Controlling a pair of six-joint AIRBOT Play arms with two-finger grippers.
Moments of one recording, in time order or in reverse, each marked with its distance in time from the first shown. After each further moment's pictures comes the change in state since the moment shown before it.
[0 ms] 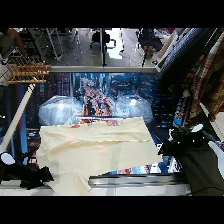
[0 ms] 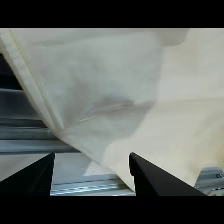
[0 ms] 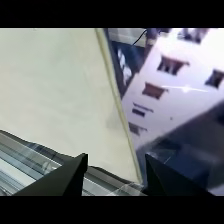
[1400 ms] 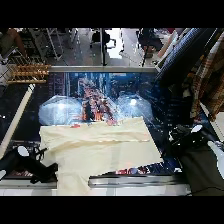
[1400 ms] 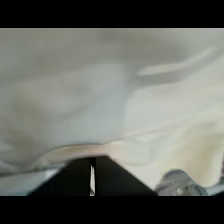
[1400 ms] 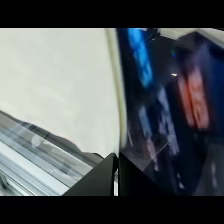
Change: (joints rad) left arm -0.147 -0.233 0.075 -0.053 0.075 -0.112; right arm 0.000 0.006 0.009 -0.015 0.075 -0.083
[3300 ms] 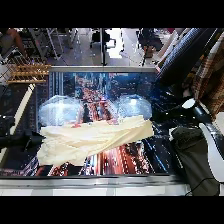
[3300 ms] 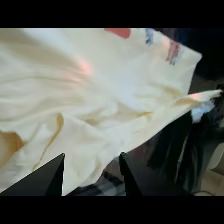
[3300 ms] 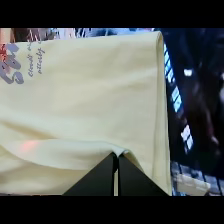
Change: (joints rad) left arm 0.393 -0.214 0.408 -0.513 -0.136 0.439; right arm 0.249 -0.053 0.405 0.166 -0.332 0.234
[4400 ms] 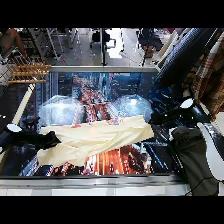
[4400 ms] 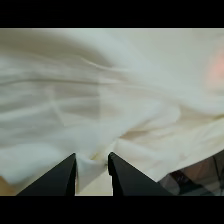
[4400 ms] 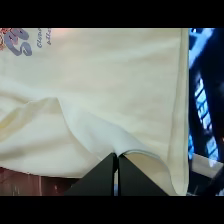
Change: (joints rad) left arm -0.350 -0.002 -0.028 0.228 0.264 -0.230; right arm 0.007 -0.016 0.009 -0.002 0.101 0.003
